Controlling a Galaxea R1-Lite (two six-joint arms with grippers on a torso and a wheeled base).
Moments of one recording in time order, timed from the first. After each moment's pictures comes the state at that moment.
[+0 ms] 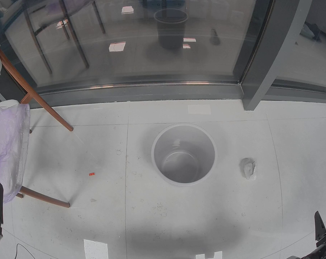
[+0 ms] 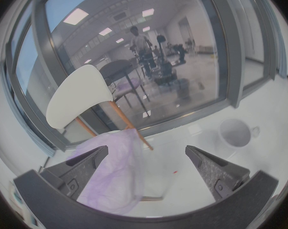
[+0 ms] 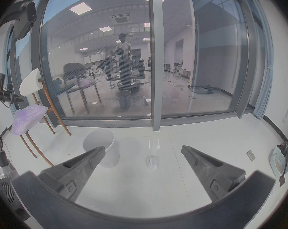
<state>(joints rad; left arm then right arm) 0.00 0.38 -0.26 -0.26 0.07 0.11 0.00 0.02 -0.02 0.00 -0.02 0.02</state>
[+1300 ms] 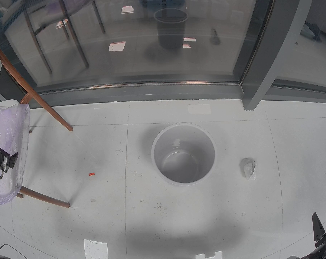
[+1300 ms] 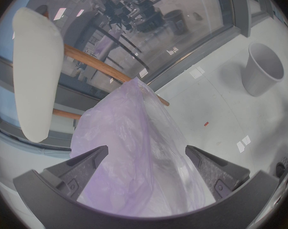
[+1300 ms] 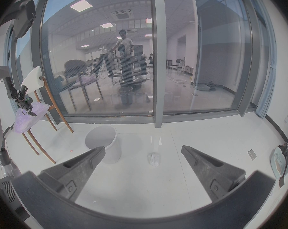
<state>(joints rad) 0.45 1.35 -0.61 -0.36 0.00 0.68 0.02 0.05 -0.02 0.00 -0.01 0.02</state>
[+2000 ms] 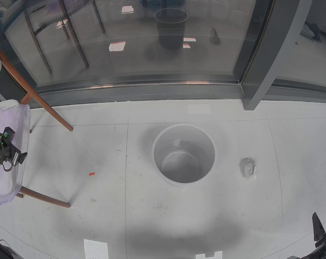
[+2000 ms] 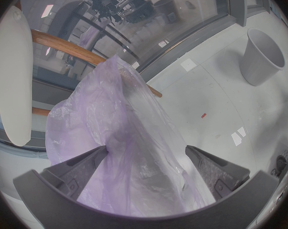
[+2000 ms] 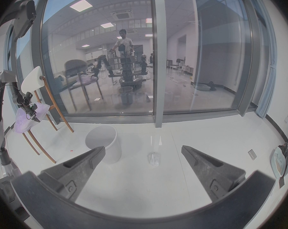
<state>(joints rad) 0.44 1.64 -0.74 -0.40 0.00 0.80 0.02 0.05 -0.02 0.00 -0.01 0.02</state>
